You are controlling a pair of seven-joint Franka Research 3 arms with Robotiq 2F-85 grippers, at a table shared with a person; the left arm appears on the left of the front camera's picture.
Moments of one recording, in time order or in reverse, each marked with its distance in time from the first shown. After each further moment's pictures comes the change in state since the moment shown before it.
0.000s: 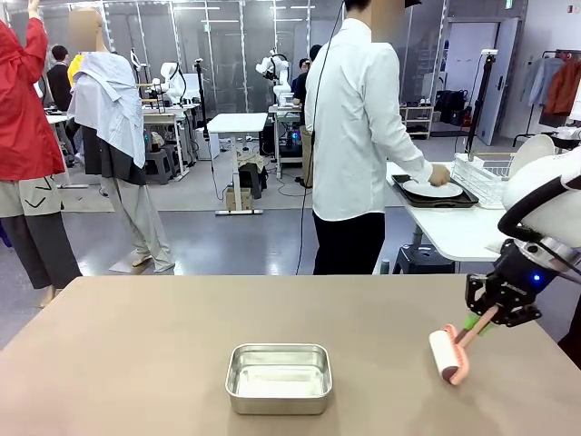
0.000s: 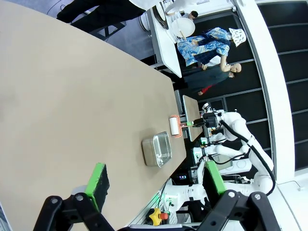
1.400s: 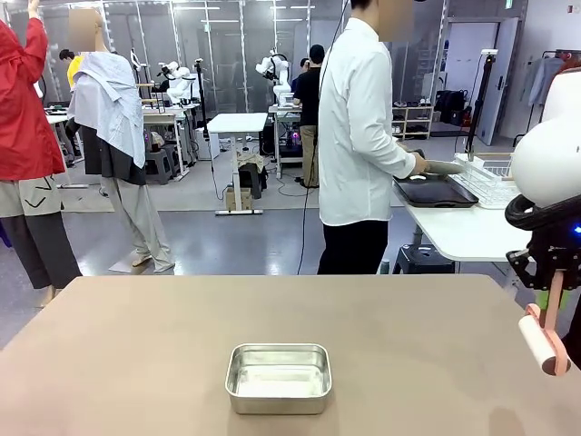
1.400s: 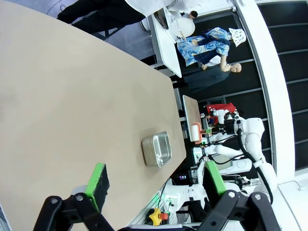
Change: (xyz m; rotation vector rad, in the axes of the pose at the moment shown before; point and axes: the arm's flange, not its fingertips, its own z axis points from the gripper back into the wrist) left arm 0.000 0.000 0.000 0.000 0.000 0.000; right arm -0.072 0.048 0.101 -0.519 -0.114 0.087
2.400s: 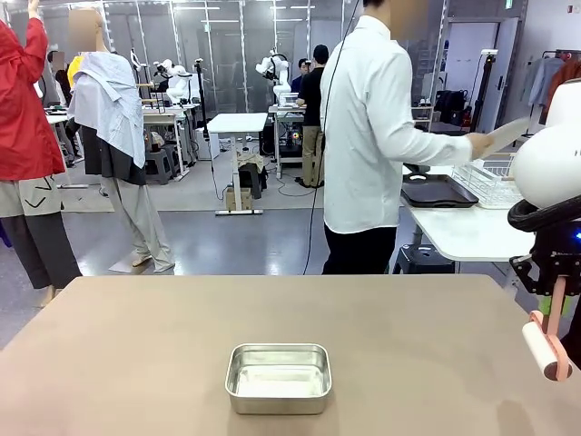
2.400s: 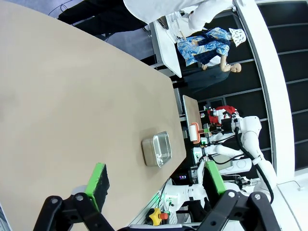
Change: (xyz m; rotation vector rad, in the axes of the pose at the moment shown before) left arm 0.000 0.000 0.000 0.000 0.000 0.000; right arm 0.010 -0.008 -0.015 0.008 0.030 -0.023
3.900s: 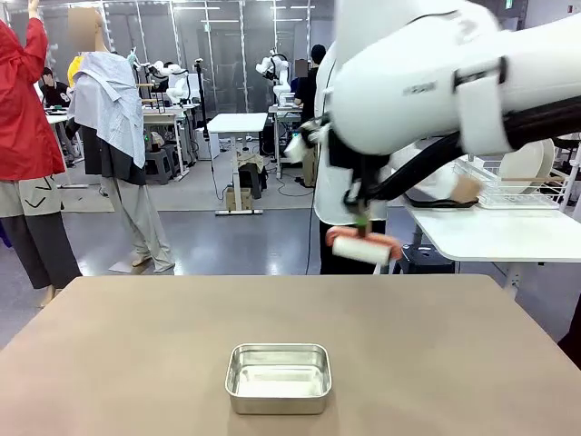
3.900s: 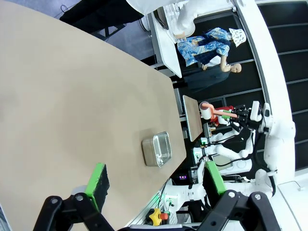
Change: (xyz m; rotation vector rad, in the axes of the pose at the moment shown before) left arm 0.000 0.000 0.000 0.000 -0.001 0.000; right arm -0.051 0.281 0.158 -0.124 -0.383 1.317
